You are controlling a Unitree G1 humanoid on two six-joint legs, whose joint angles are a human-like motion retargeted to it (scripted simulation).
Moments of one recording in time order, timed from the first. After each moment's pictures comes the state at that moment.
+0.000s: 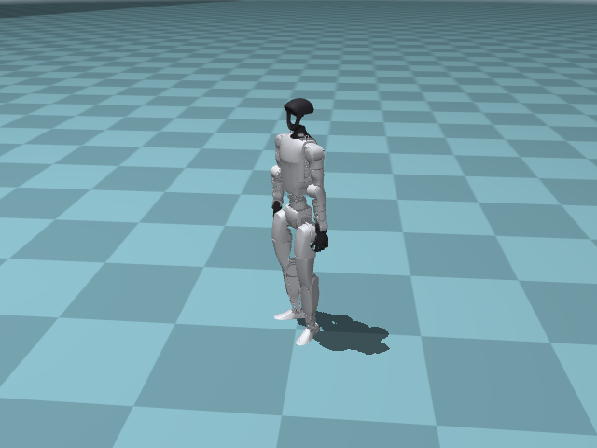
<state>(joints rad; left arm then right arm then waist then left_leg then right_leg) 0.08 0.10 0.24 1.61 0.33 0.01 -0.23 0.01 -0.17 0.05 1.64 -0.79 -0.03 0.00 0.01 0.00 -0.10 0.00 0.03 0.46 0.04 -0.07 -0.01 0.05 -0.09 -0.44 0.02 -0.08 0.05</state>
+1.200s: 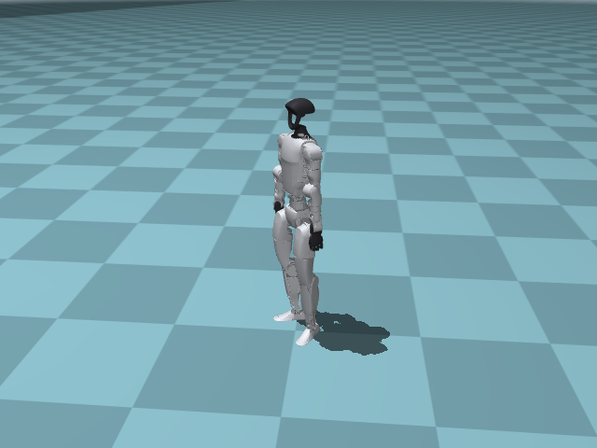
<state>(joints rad) 0.05 0.07 0.22 1.62 0.34 0.01 -0.23 -0.02 -0.14 0.07 1.61 -0.75 0.00 0.11 -0.02 0.01 -0.13 0.01 0.04 0.52 0.02 -0.07 -0.02 0.01 -0.07 -0.38 0.02 -0.06 0.03</state>
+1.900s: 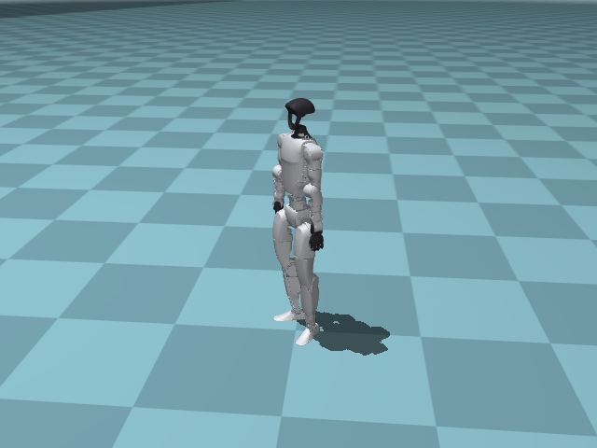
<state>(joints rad) 0.06 0.07 0.22 1.62 0.34 0.01 -0.22 -0.01 -0.15 0.08 1.62 -0.76 0.00 0.12 -0.02 0.01 -0.12 0.01 0.03 0.51 0.02 -0.07 -0.01 0.01 -0.07 -0.39 0.02 -0.07 0.03</state>
